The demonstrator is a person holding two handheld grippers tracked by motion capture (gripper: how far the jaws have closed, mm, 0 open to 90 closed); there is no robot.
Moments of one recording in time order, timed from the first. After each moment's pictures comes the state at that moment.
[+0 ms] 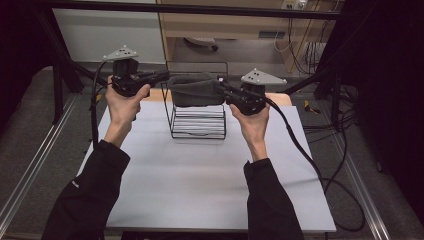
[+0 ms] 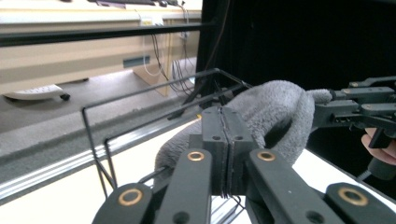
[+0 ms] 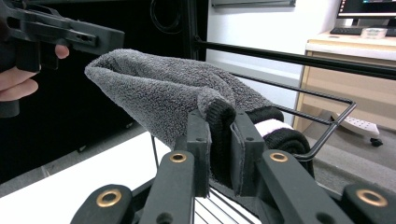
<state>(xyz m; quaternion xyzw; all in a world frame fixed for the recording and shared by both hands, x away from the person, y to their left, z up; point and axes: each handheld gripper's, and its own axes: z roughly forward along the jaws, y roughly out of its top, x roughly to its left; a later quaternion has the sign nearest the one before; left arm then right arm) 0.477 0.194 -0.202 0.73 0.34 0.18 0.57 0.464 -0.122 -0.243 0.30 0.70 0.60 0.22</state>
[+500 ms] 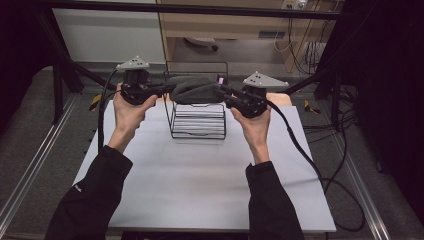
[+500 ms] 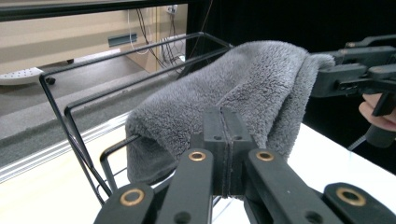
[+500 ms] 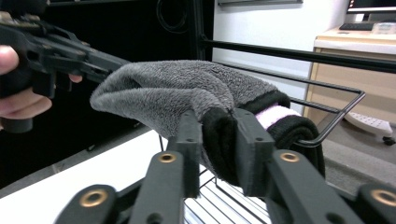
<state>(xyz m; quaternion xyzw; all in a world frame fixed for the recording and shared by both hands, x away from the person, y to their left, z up) 0.473 0.184 -0.221 0.76 0.33 0.16 0.54 0.462 -0.128 -0.248 0.30 0.70 0.61 0.20</state>
